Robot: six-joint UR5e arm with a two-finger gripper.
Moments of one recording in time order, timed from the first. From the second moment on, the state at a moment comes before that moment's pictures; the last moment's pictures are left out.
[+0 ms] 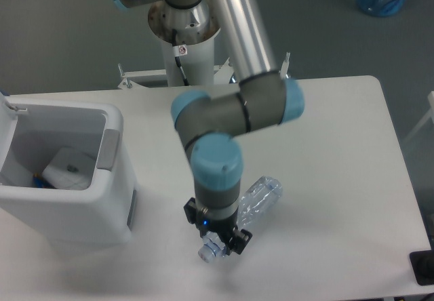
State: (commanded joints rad) arm 2.37 -2.06 -1.32 -1.03 1.32 0.83
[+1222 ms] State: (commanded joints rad) arm 2.23 -1.85 -1.22 -0.85 0.66 0.32
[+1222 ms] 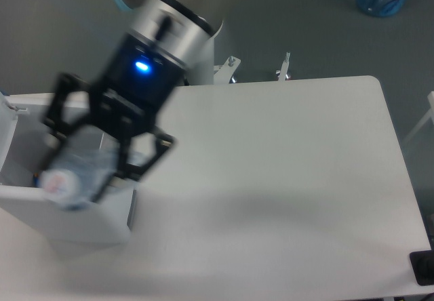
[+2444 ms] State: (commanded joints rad) arm 2.26 -1.77 -1.45 -0.80 0.68 0.48
